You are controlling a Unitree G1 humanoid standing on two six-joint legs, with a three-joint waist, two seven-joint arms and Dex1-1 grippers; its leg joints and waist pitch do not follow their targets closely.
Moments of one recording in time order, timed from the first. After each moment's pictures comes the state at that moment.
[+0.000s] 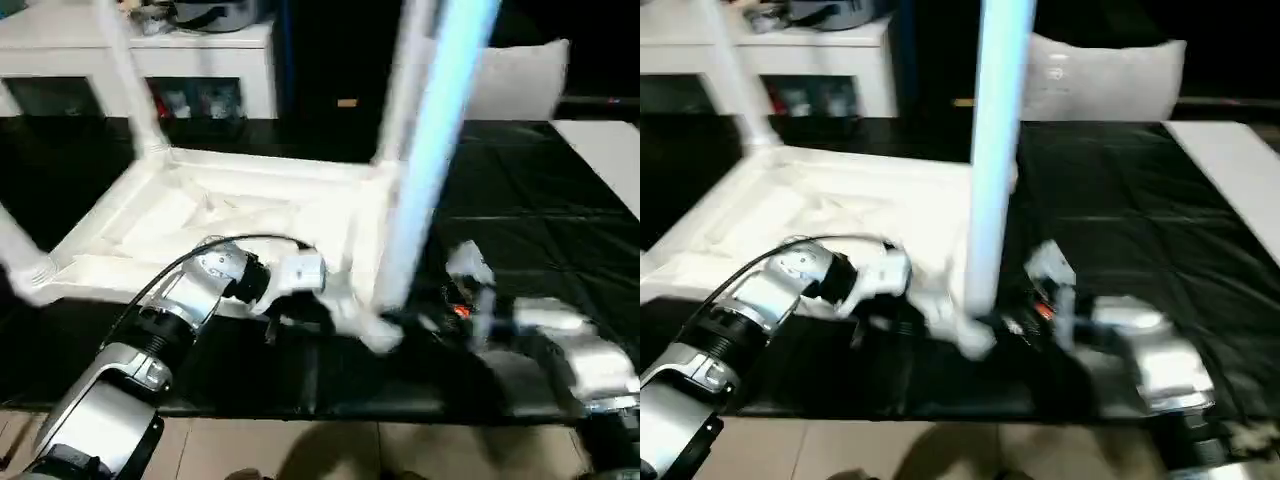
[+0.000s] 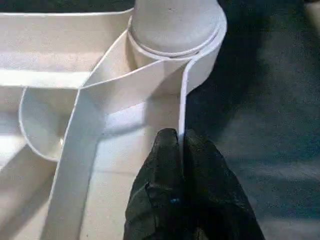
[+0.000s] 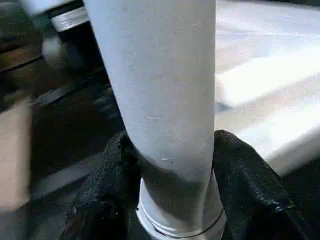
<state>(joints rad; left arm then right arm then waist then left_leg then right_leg) -0.71 0.31 -0.38 0.68 0.10 0.05 -1.23 -0.27 -0.37 0.06 0.14 0.28 0.37 0.96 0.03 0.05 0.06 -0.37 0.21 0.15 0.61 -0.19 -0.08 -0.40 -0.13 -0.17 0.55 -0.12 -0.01</state>
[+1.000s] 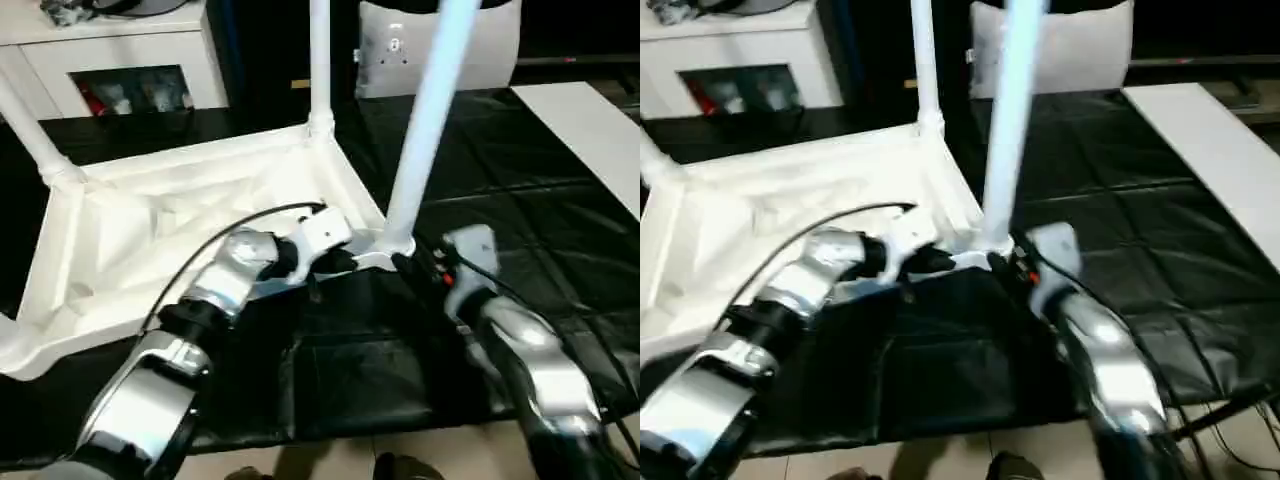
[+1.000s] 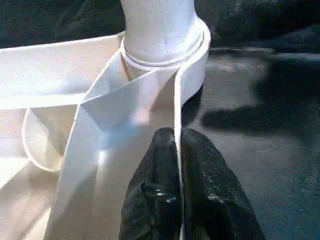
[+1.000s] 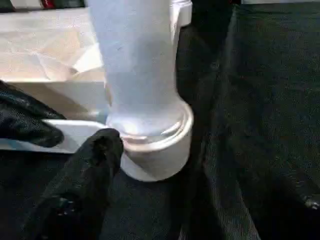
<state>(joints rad) -0.73 0.21 -0.27 0.70 0.05 0.05 -0.98 -0.14 -0.22 -0.05 -0.04 0.18 0.38 0.47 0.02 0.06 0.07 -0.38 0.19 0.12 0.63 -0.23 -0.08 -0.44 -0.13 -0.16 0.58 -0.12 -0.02</state>
